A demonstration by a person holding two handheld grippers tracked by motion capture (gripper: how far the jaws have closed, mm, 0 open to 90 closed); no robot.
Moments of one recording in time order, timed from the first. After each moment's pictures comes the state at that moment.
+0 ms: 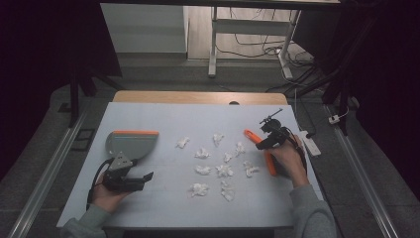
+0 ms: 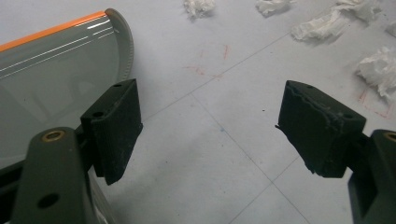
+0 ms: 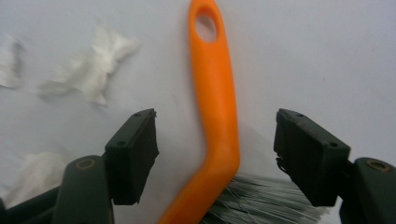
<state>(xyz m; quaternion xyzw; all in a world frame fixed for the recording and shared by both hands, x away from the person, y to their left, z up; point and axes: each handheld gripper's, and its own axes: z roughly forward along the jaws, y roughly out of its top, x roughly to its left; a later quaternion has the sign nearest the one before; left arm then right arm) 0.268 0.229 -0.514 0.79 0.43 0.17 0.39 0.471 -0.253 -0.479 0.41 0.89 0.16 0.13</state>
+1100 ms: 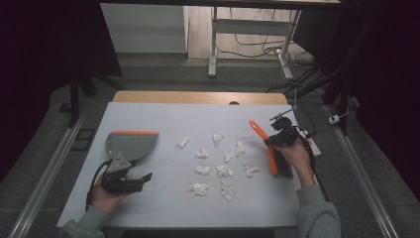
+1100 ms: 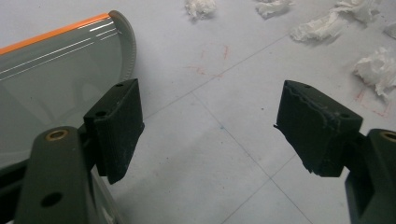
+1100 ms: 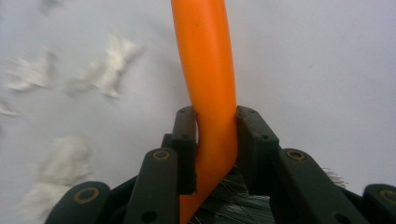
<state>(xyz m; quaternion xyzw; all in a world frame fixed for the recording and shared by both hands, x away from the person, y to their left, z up) 0.263 0.231 -0.513 0.79 0.43 0.18 0.40 0.462 -0.282 -0.455 0.42 0.87 0.23 0.11</state>
